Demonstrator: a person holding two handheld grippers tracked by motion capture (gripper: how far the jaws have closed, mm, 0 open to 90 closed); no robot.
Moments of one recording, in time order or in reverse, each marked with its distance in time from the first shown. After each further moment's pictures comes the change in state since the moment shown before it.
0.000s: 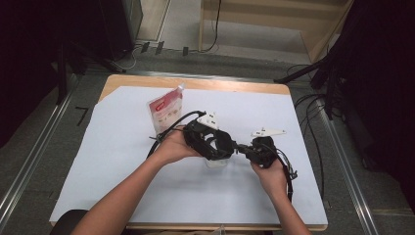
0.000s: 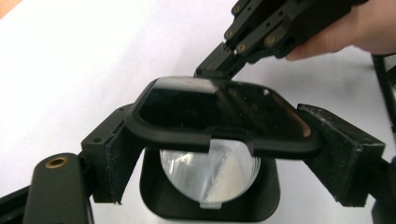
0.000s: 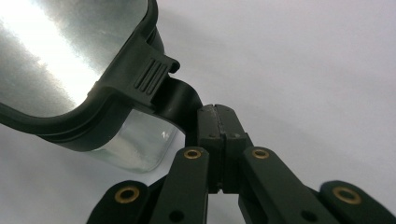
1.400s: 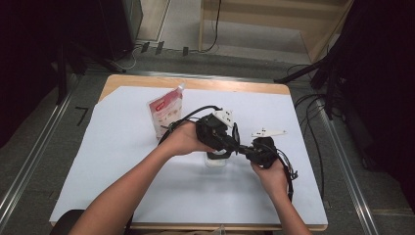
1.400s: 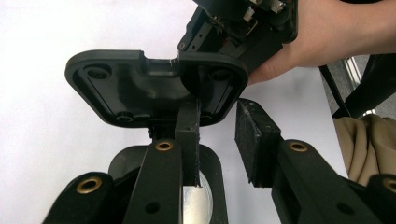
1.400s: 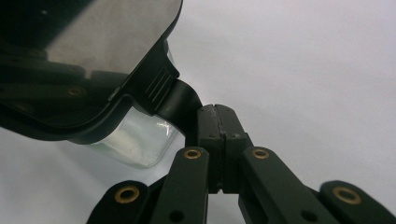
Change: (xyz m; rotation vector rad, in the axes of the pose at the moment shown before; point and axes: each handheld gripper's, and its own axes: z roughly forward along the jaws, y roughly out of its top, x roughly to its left) left arm -0.009 0.041 0.005 0.079 -0.129 0.103; right arm -0.002 -0.002 0.000 -0.004 0.020 0.000
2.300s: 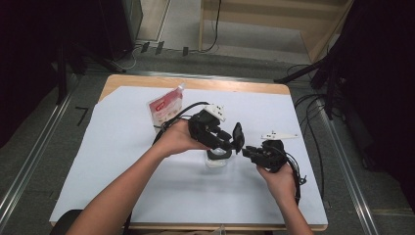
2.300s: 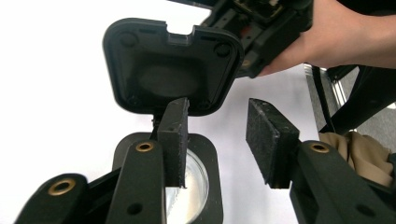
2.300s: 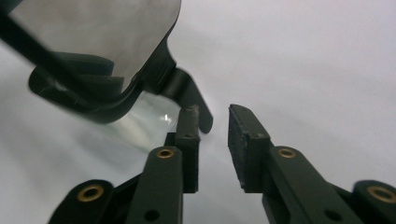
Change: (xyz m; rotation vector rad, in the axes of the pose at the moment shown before) left arm 0.003 -0.013 -0.021 -0.069 -0.012 -0.100; right arm -0.003 -0.008 -0.025 -0.028 0.014 0.058
